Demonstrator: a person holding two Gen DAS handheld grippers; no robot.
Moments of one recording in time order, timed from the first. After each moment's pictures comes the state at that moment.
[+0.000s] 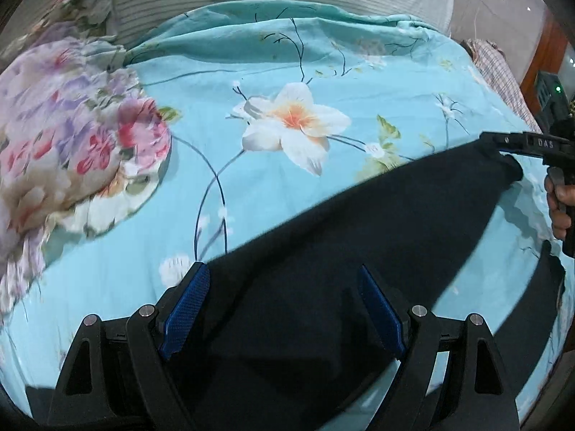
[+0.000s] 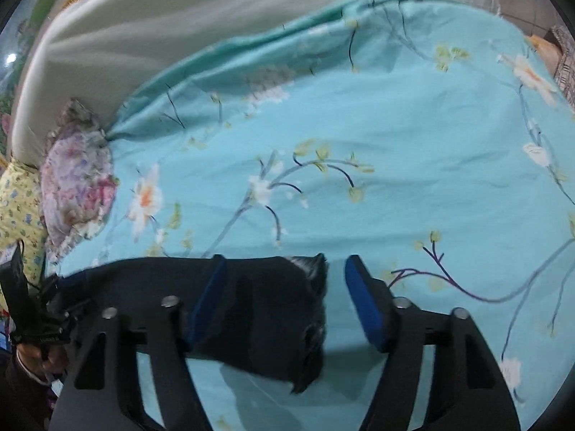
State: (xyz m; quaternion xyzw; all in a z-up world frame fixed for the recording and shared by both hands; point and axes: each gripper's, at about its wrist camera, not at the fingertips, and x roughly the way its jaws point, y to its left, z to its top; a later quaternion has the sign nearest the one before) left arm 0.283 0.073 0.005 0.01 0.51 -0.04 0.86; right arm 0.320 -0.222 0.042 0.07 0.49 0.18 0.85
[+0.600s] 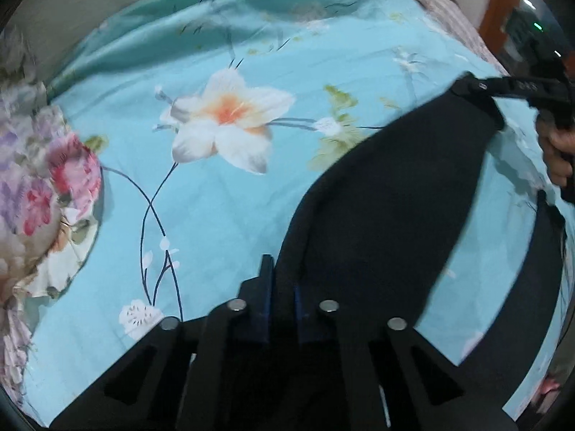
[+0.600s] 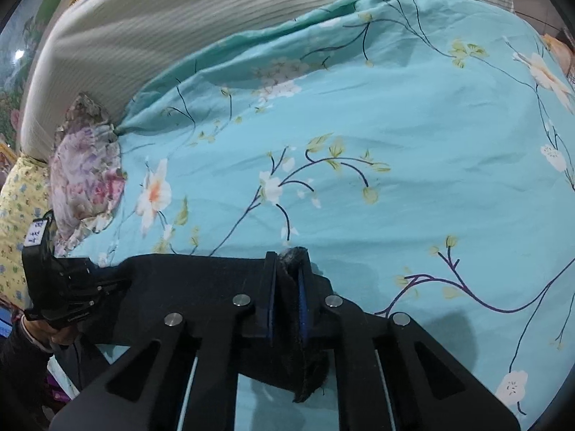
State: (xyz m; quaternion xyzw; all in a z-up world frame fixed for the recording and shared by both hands) left arm 0.300 0.041 -0.008 0.08 0.53 -0.14 0.83; right arm 0.322 -0.222 0.043 0.08 0.49 0.21 0.84
